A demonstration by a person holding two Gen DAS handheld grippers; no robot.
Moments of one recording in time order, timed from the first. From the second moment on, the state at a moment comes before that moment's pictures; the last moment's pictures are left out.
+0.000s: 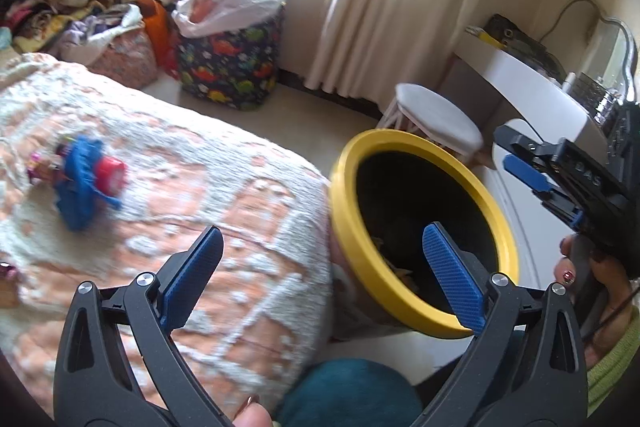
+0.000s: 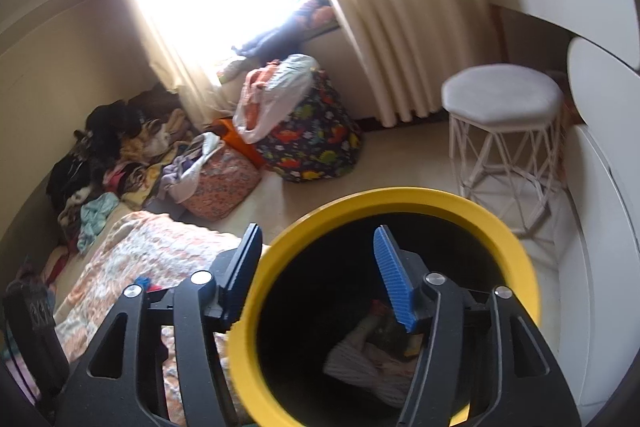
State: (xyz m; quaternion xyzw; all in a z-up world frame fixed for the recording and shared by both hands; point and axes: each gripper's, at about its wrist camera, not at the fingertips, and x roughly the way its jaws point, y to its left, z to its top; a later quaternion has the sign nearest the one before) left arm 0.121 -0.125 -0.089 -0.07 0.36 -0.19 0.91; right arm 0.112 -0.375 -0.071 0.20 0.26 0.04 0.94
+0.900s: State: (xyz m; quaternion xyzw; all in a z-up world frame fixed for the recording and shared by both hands) left arm 0.141 0.058 -0.078 -0.16 0.32 -0.01 0.93; right arm 0.141 -0.200 -0.084 0.10 0.31 0.21 0.92
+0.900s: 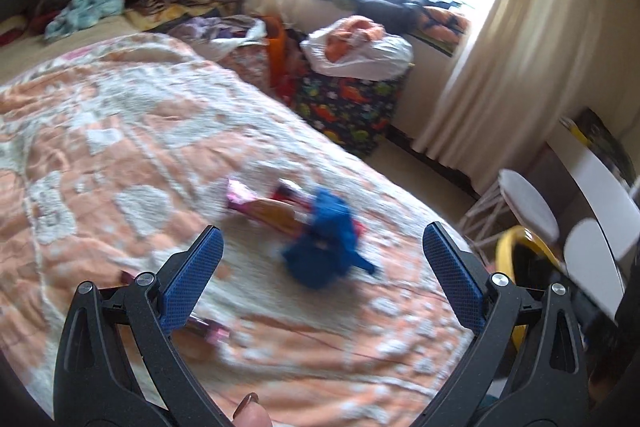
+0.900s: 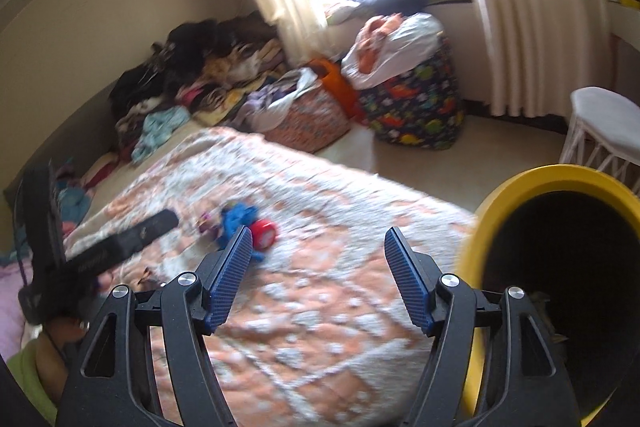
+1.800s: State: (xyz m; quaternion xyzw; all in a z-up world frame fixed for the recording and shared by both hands) left arm 0.223 0.131 -0.141 -0.31 0.41 -0.02 0.86; right arm 0.191 -0.095 -0.134 0.10 0.39 0.29 0.86
